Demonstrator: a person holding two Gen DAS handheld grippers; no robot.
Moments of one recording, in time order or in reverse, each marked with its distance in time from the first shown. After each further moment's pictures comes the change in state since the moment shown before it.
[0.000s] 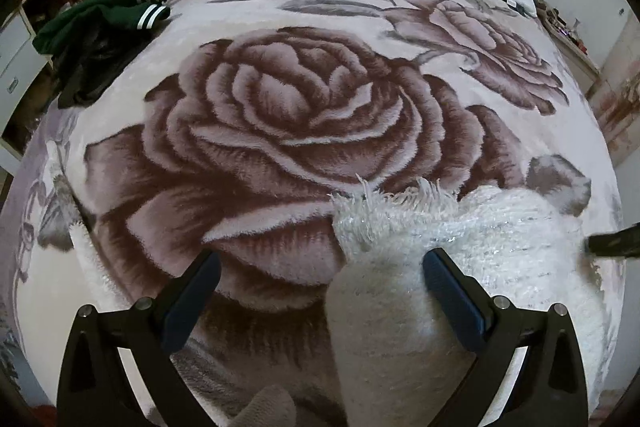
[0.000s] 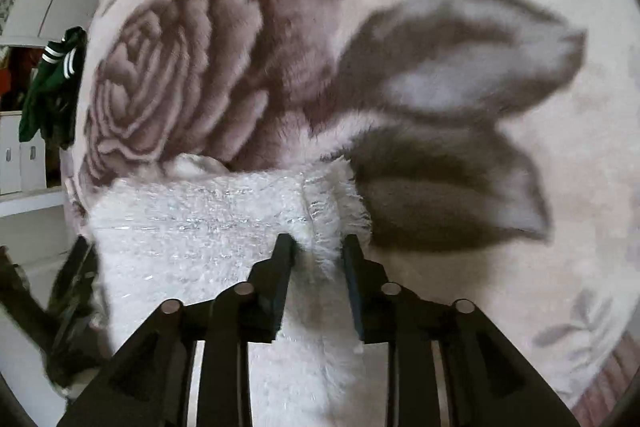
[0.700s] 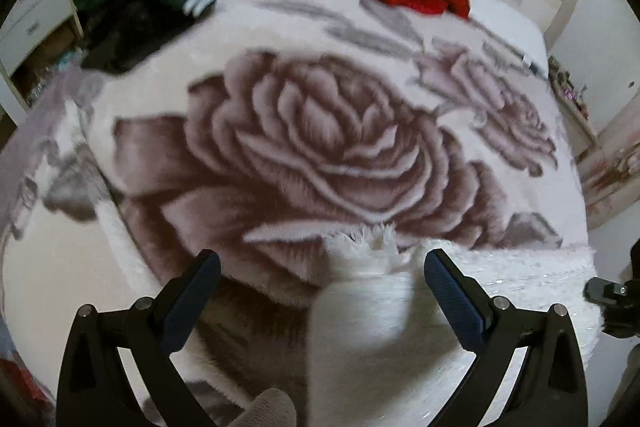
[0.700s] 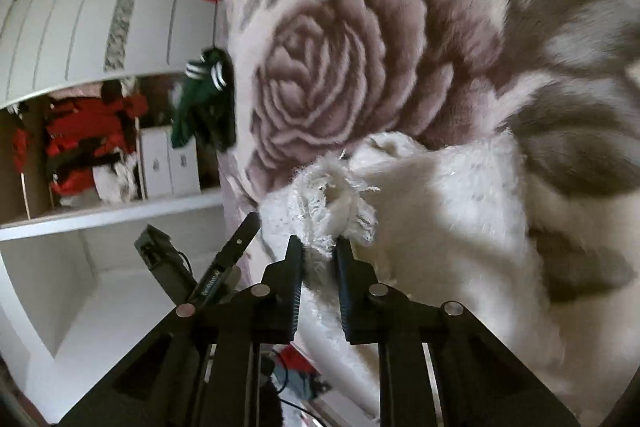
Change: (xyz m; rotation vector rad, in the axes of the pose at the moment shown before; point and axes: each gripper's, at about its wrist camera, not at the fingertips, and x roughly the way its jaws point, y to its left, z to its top) left arm -0.057 0.051 0.008 -0.184 -0.073 -0.074; right arm -0.006 0.041 -0.029 0.060 -0.001 0.631
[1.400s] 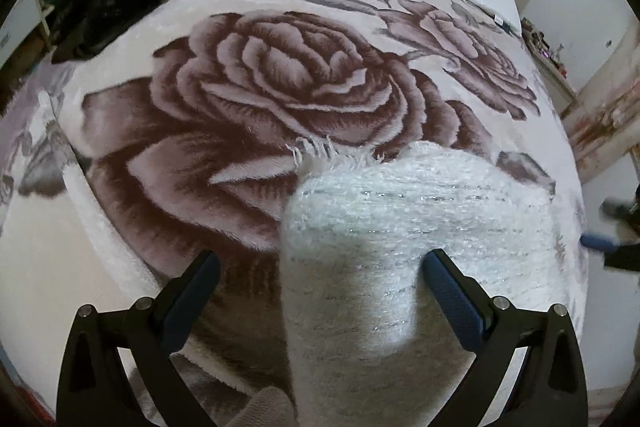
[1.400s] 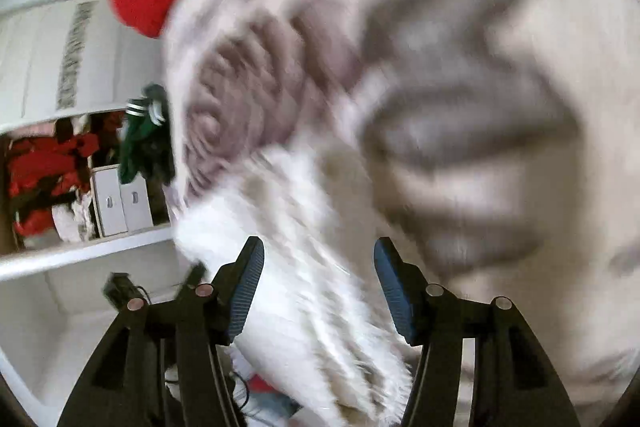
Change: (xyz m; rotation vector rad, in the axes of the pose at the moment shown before) left arm 0.032 -0.009 -0.051 0.090 0.094 -0.071; right arm -0.056 -0.063 -0.022 0.047 -0.106 -0.191
